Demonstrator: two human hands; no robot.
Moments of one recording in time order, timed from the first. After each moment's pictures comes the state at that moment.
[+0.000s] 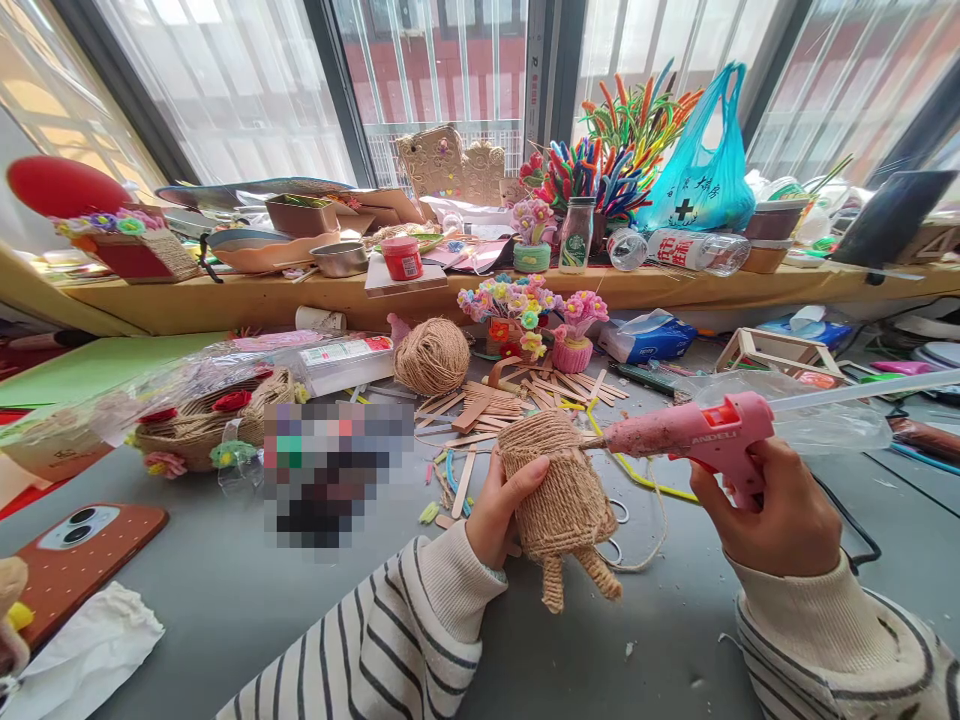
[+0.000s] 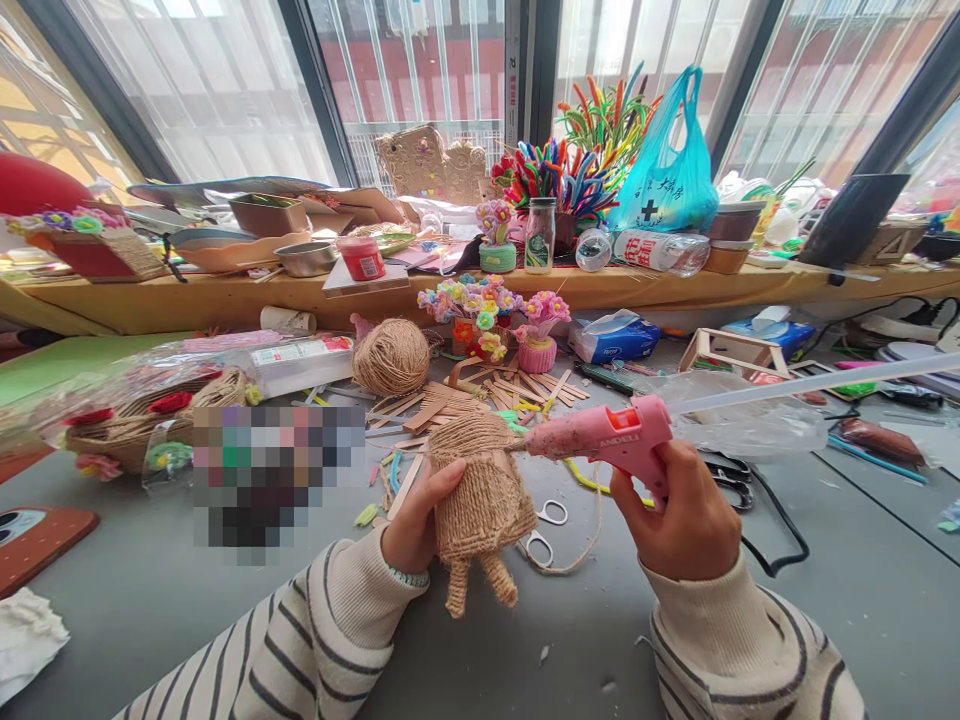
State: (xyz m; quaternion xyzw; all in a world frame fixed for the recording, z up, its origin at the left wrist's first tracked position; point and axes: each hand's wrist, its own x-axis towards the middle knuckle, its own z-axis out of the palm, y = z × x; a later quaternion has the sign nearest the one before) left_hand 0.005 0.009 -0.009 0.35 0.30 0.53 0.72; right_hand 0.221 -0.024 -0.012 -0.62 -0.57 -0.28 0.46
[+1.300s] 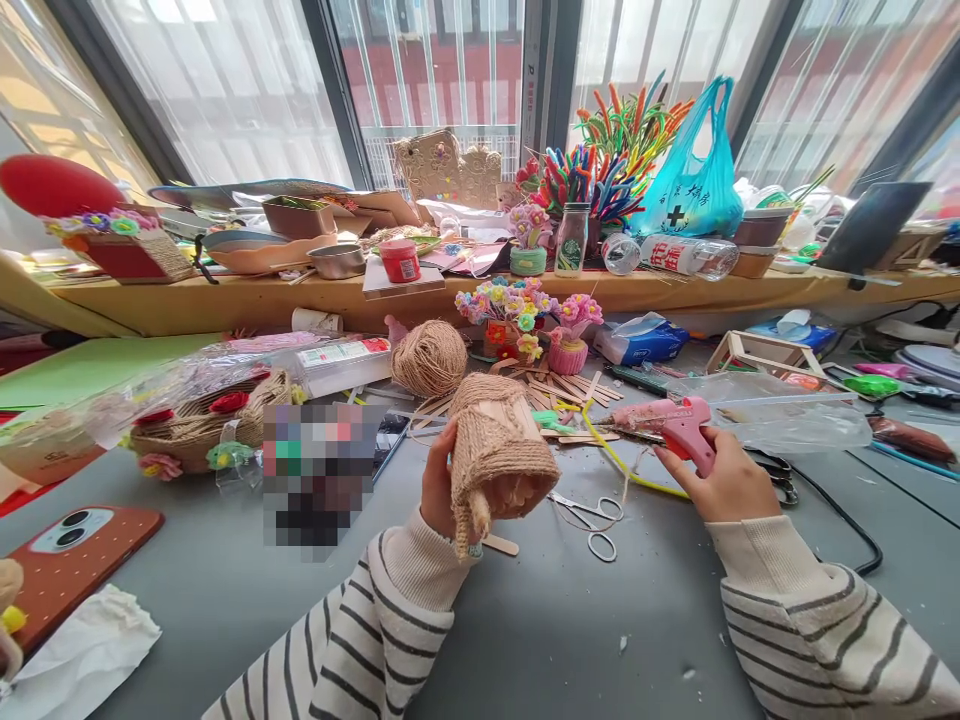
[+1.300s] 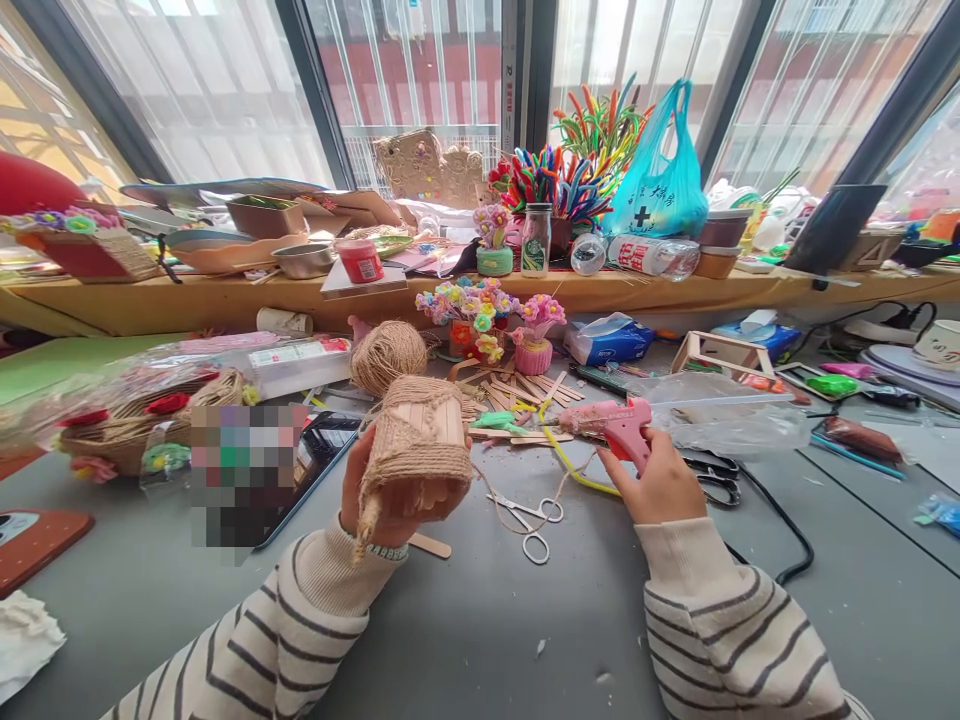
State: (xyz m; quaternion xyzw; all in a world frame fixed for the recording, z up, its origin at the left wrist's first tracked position) left_hand -0.024 0.023 0.014 0.23 0.24 0.55 0.76; right_hand 0.242 0.002 -0.033 -0.77 -0.53 -0.11 0.34
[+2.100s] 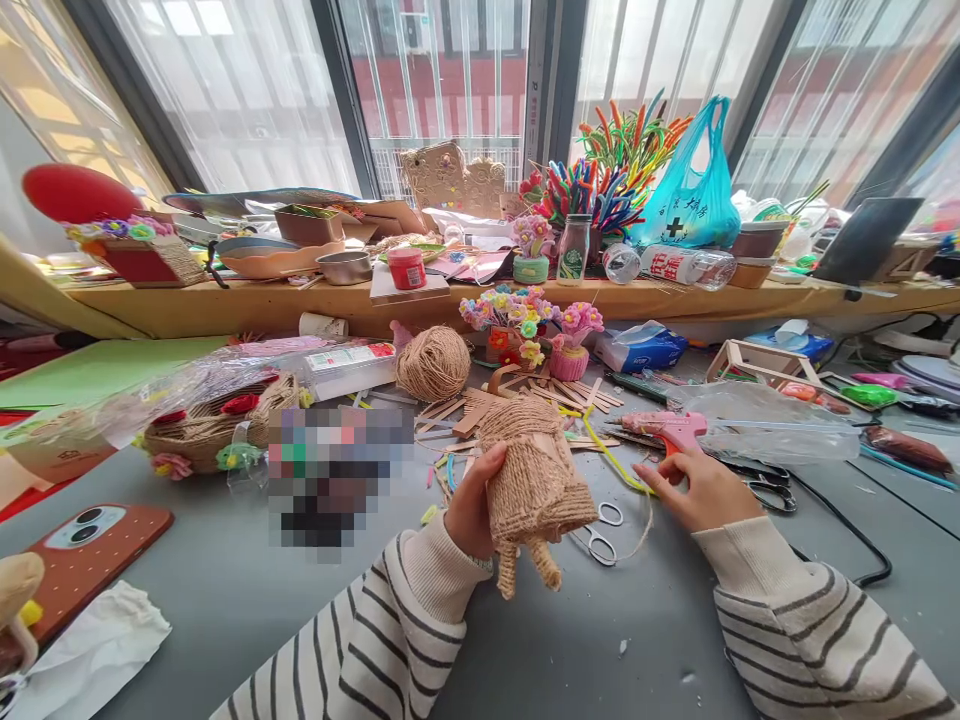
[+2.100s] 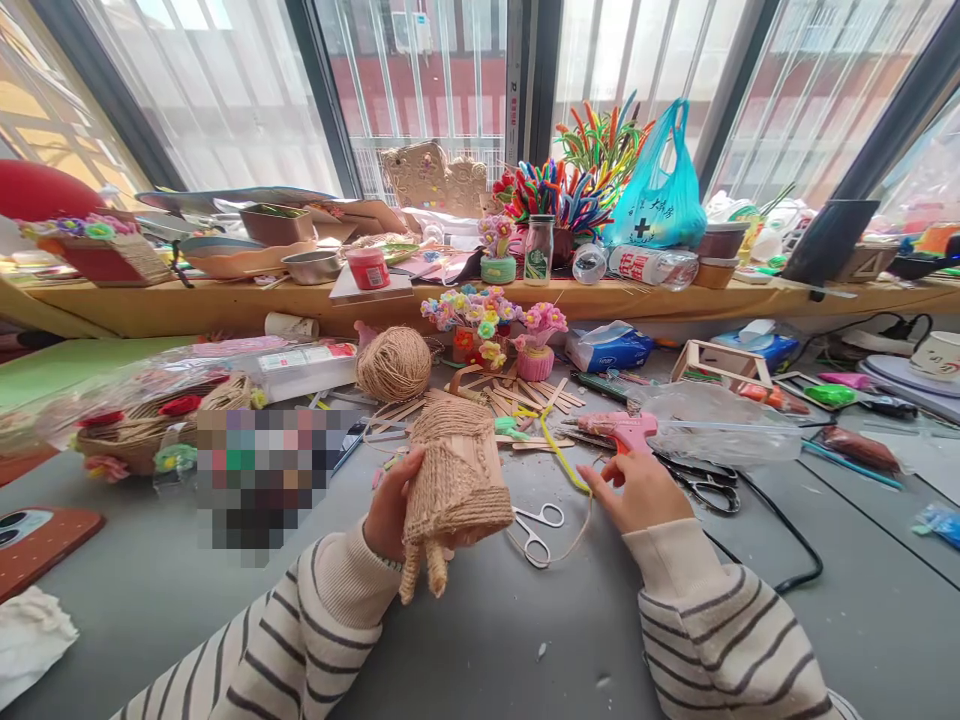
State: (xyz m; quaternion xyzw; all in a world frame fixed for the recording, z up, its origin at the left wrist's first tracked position) left_hand -0.014 0.013 0.008 0.28 0.21 0.46 0.81; right_hand 0.244 0.005 -0.033 -0.70 -0.65 -0.04 0.28
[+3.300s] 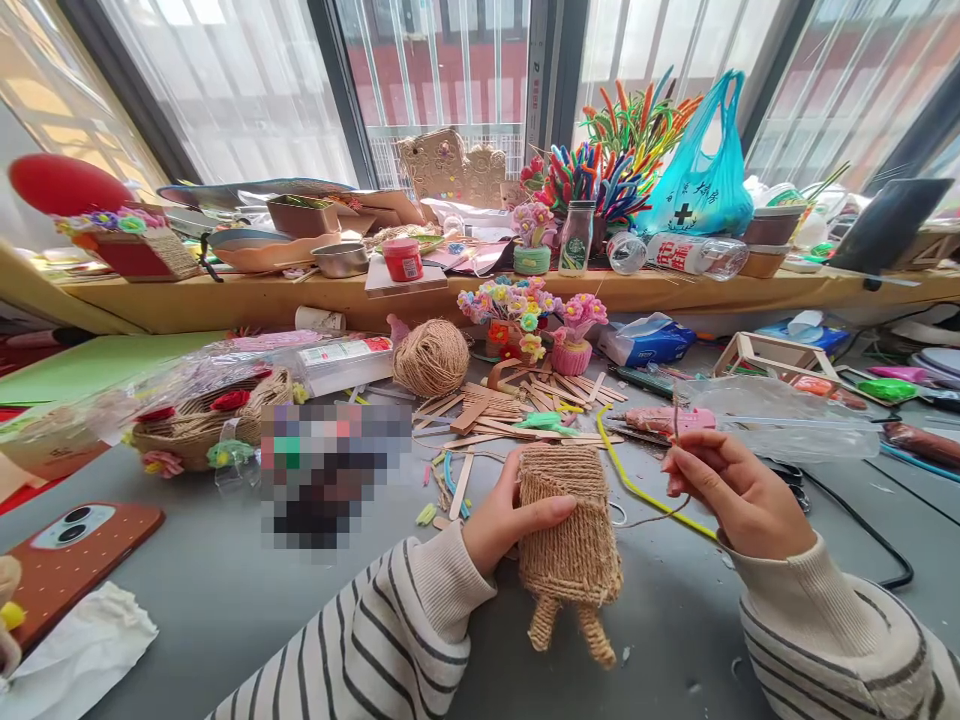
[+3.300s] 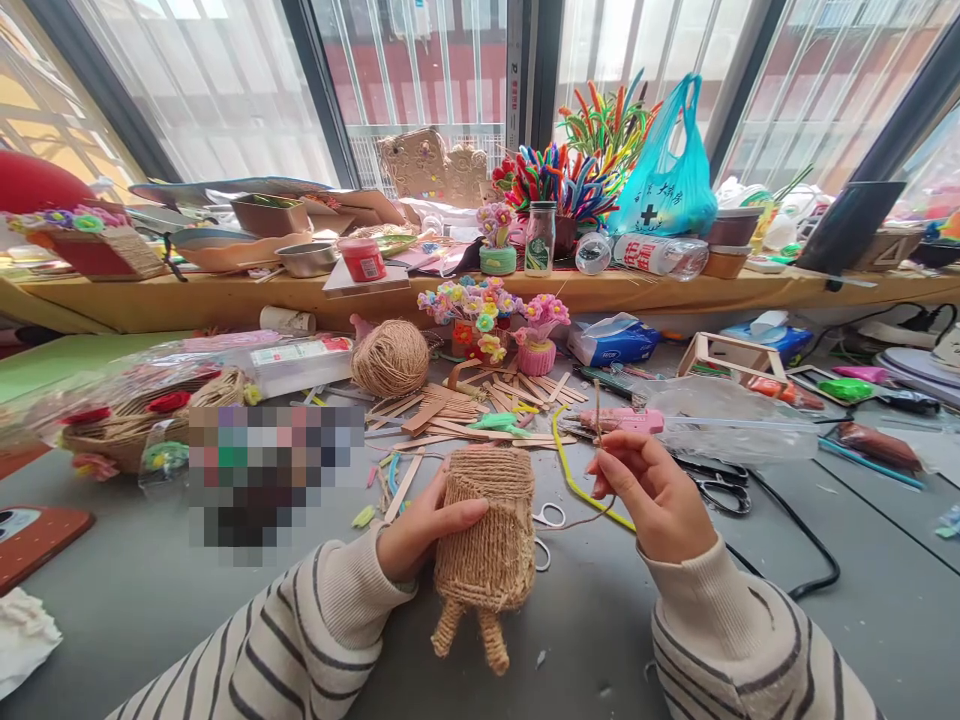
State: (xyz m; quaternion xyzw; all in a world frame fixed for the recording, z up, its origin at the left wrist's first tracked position) left_hand -0.005 0.011 -0.011 0.44 0.30 0.39 0.75; right_hand 0.207 -0.020 0.004 -0.52 -0.47 0.34 0.63
